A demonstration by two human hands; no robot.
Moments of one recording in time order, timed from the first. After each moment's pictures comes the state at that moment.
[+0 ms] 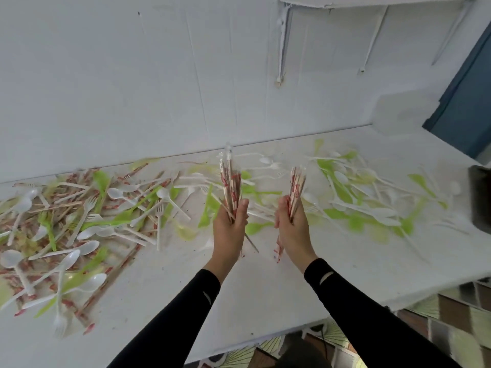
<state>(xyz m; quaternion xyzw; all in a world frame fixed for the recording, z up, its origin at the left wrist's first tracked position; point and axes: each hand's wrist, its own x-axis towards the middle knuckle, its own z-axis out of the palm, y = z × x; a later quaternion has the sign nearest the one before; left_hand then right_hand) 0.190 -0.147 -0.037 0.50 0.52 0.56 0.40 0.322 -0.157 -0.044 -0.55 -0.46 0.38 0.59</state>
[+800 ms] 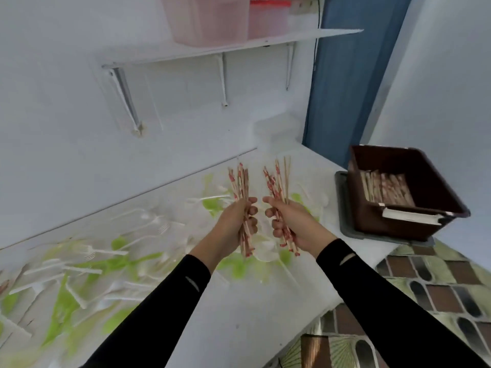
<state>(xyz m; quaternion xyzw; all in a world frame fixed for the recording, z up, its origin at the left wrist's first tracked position) 0.506 -0.069 0.031 0.43 0.39 0.30 0.76 0.631 -0.134 0.040 -0.56 -0.21 0.55 0.58</state>
